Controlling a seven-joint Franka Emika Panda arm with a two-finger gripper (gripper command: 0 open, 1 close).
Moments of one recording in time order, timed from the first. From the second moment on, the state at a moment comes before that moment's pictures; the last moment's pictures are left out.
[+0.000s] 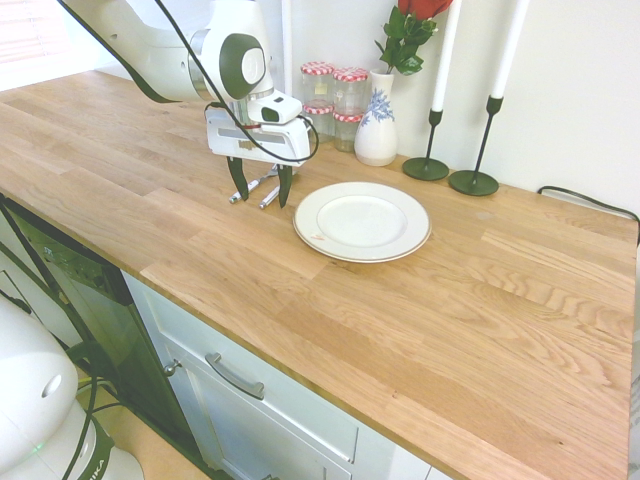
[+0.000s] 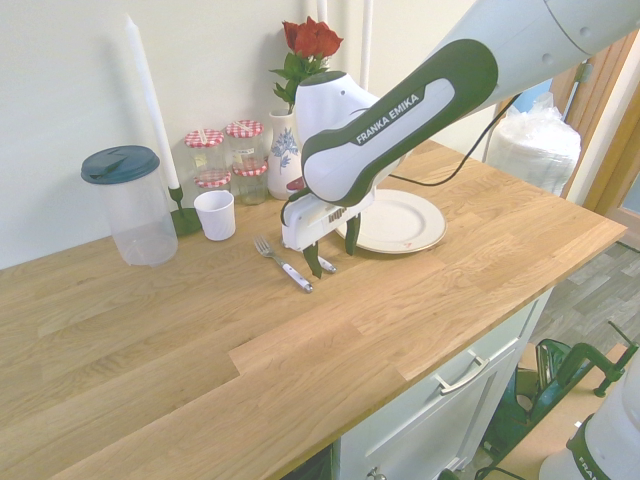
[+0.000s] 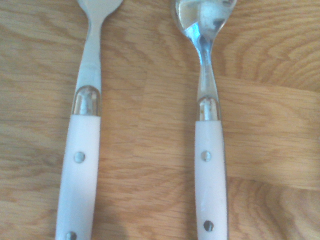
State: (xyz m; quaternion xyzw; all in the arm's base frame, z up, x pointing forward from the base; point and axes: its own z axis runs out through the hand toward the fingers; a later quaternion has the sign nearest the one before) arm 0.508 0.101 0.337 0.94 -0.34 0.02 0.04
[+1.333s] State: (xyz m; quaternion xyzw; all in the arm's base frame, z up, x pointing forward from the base) arm 0.522 0.116 0.331 0.94 -0.34 0.01 0.01
